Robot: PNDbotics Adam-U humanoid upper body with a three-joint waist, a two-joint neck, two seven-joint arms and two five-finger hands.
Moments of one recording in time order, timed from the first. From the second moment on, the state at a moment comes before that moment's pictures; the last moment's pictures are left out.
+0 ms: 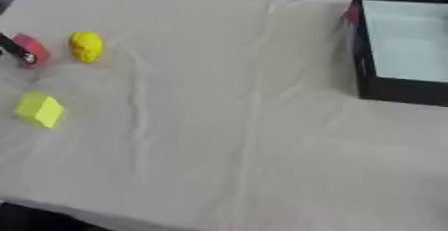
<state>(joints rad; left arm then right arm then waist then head) -1.11 0.68 -0.01 -0.55 -0.75 0.78 -0.36 0.04 -0.51 -0.42 -1.56 -0.38 -0.24 0.42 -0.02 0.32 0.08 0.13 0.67</state>
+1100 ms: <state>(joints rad) -0.90 0.76 -0.08 -1.11 -0.53 0.64 -0.28 0.01 -0.55 -0.43 -1.58 -0.45 -0.25 0.42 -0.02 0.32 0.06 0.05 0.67</state>
